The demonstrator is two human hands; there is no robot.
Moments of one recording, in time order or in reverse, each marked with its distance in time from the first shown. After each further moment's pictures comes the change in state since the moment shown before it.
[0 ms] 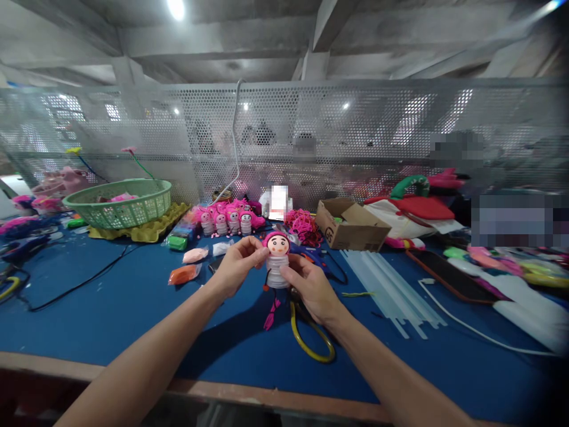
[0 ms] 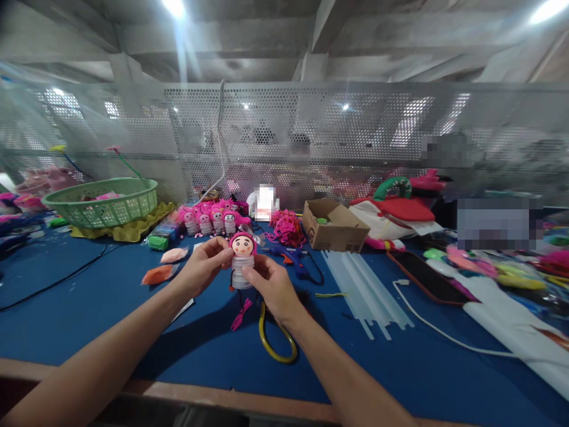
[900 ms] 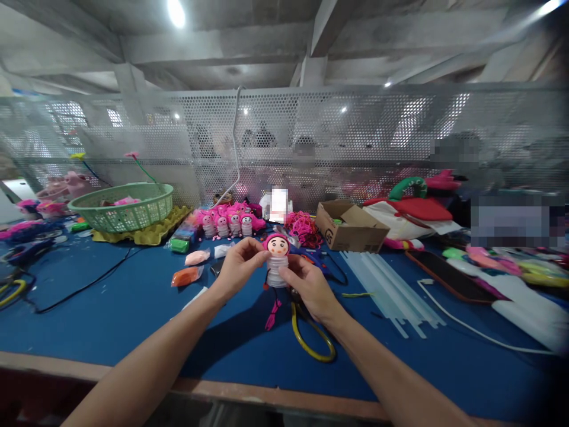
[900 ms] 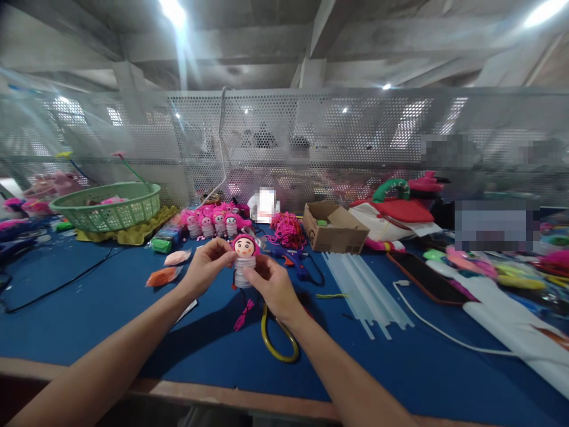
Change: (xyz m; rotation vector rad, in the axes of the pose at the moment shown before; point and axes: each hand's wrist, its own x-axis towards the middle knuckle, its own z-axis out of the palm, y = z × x) left_hand -0.002 0.006 0.004 0.252 0.108 0.115; right_hand 0.002 0.002 -0.001 -0.077 0.026 -0.040
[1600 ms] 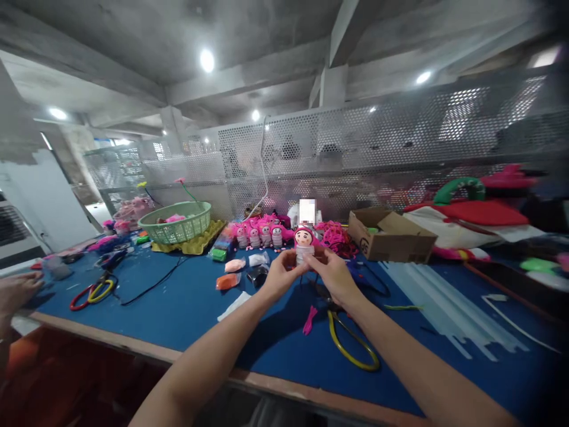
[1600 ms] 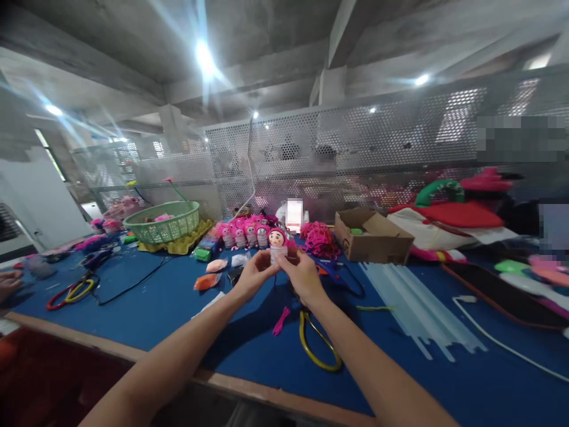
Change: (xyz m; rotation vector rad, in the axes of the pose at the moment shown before) left_hand 0.005 -0.042 0.006 -0.136 -0.024 -0.030; right_hand 0.039 0.012 0.010 -0.105 0.157 -0.119
